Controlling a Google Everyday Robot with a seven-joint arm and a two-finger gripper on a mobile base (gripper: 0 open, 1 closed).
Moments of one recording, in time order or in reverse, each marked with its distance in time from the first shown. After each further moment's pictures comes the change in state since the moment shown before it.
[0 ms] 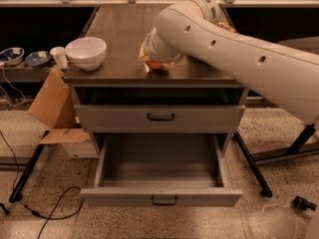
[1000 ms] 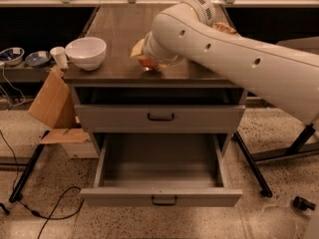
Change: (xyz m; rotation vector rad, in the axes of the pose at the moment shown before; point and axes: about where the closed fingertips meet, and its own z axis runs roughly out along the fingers) arm 0.002 0.003 0.002 -0.033 0.030 0.055
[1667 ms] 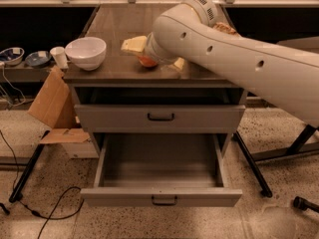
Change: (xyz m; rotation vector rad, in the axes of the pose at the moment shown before) arm 0.002 0.004 -0.008 -0.018 0.026 0.021
